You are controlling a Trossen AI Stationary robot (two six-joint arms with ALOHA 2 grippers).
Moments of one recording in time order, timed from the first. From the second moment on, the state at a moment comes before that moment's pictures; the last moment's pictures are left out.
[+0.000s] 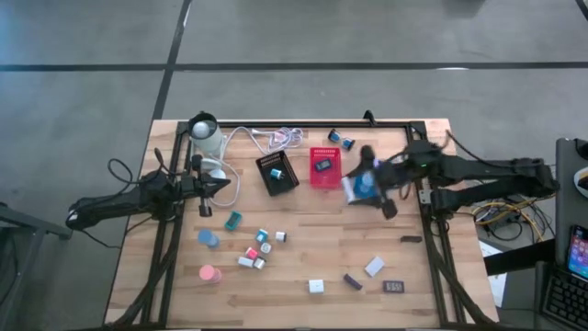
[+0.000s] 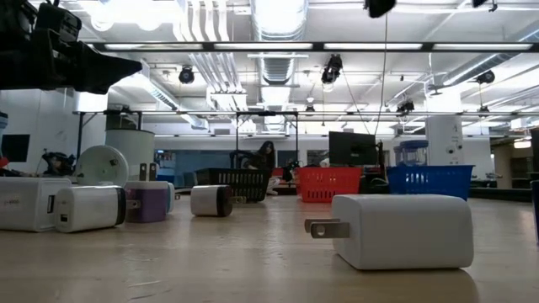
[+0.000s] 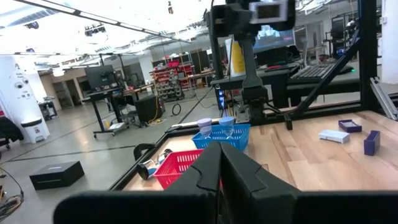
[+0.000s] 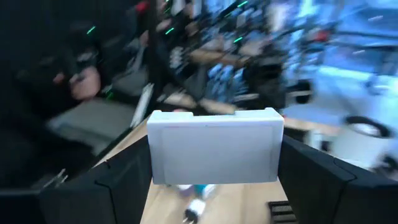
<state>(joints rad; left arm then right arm) 0.16 0.02 0.01 0.11 -0.01 0.21 -0.07 0.91 0.76 0.06 -0.36 -0.08</state>
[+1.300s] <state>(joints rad) 0.16 0.02 0.01 0.09 -0.02 0.23 -0.11 0.43 0.05 0.64 -0.06 -0.07</state>
